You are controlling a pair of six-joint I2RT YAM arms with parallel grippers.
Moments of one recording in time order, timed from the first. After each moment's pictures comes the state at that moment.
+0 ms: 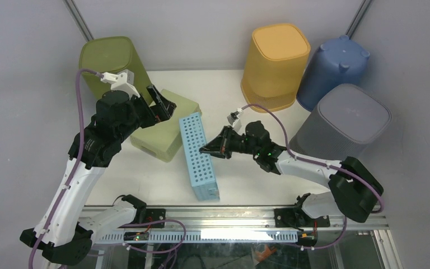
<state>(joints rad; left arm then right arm) -0.47 0.95 1.36 -0.78 -0.13 -0.63 0.85 1.38 0.70 0.46 -0.48 1.36</state>
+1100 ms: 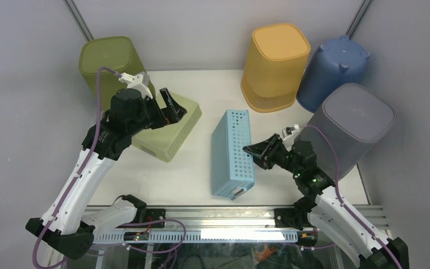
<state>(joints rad) -0.47 1.01 1.29 -0.73 0.00 -0.63 0.50 0.64 0.32 0.04 -0.40 1.35</state>
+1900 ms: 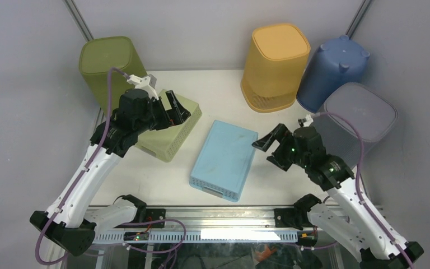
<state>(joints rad) -0.47 1.03 1.23 -0.69 0.04 -0.63 0.52 0.65 0.71 -0.74 -0.08 1.13</state>
